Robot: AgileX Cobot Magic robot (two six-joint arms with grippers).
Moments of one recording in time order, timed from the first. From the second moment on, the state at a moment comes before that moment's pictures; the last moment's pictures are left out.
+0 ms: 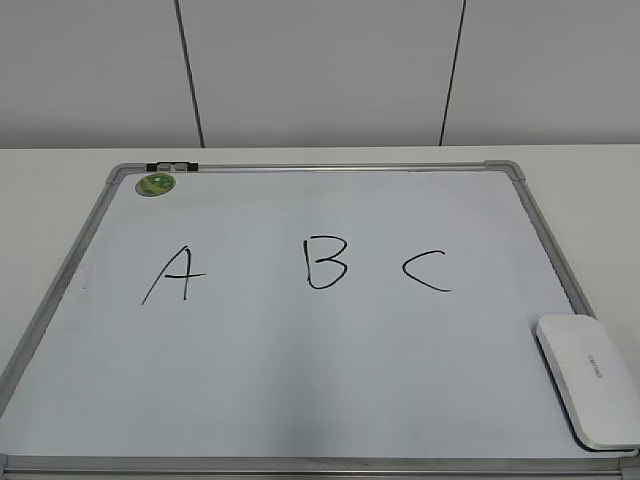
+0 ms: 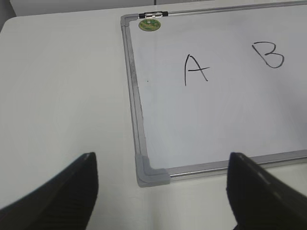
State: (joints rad) left arm -0.06 0.01 -0.51 -0.11 1.10 0.05; right arm 0.01 -0.02 -0.50 -0.01 1.14 -0.05
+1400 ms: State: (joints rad) left arm -0.06 1.20 -0.99 -0.12 0.87 0.05; right arm 0.01 -0.02 -0.50 -0.01 1.14 -0.05
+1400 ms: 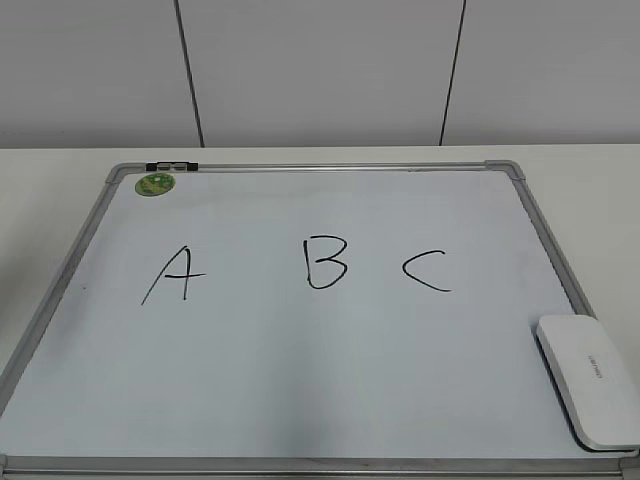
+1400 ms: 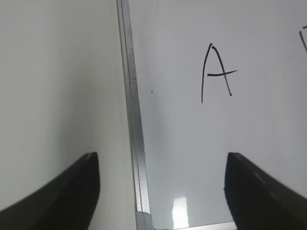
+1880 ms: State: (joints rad) left arm -0.06 1.59 -1.15 -0.11 0.89 0.05; right arm 0.01 -0.02 -0.50 -0.01 1.14 -0.05
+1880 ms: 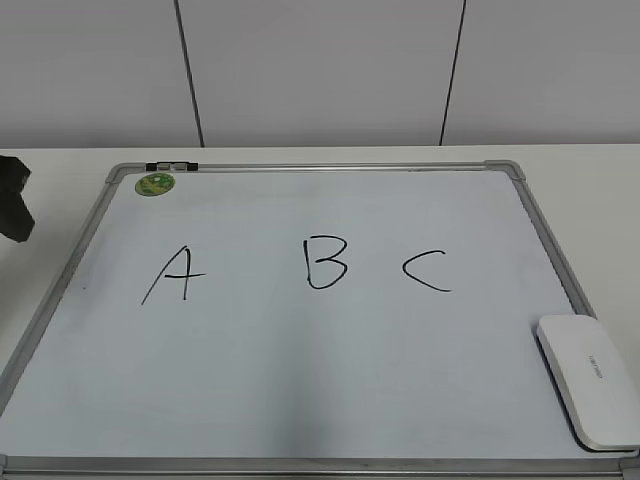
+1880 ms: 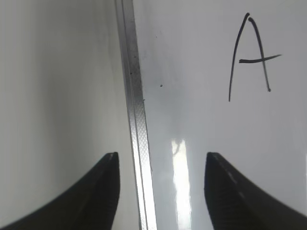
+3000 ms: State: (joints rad) left arm 0.00 1.92 -1.21 -0.11 0.78 0.13; right arm 0.01 -0.02 -0.50 -0.01 1.14 -0.05
